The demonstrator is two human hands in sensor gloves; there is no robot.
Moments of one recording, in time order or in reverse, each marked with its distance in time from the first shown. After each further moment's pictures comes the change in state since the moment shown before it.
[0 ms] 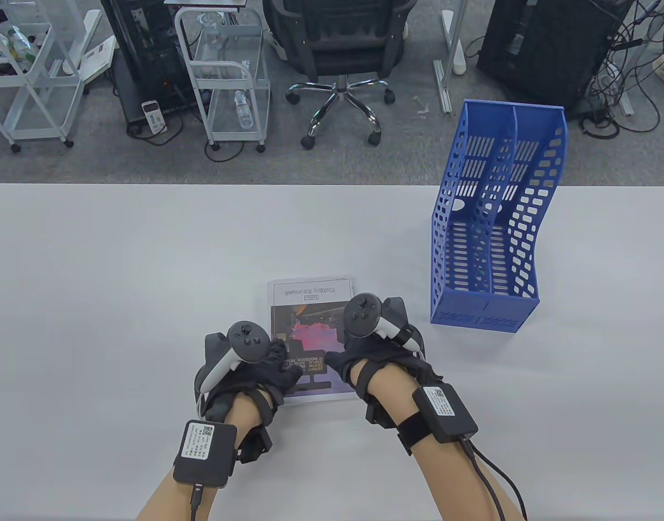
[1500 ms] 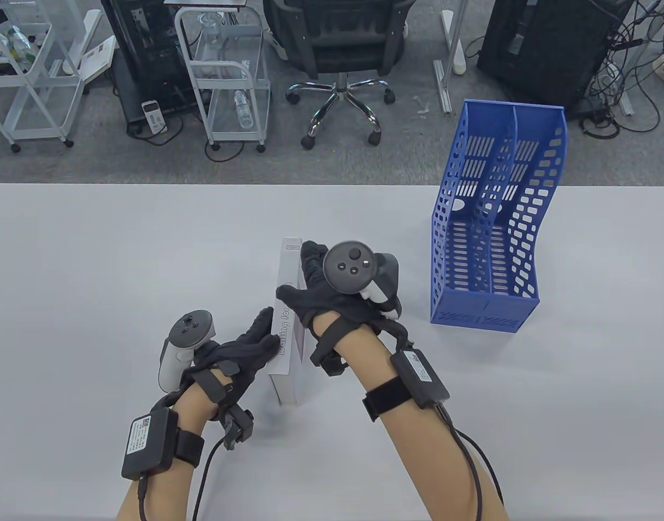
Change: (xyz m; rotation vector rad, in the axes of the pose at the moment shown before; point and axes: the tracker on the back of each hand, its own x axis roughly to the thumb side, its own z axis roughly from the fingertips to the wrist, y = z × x) left_hand -0.021 0.033 0.011 -0.180 -0.412 0.792; right_hand 0.090 -0.084 -0.007 -0.428 -0.251 -0.200
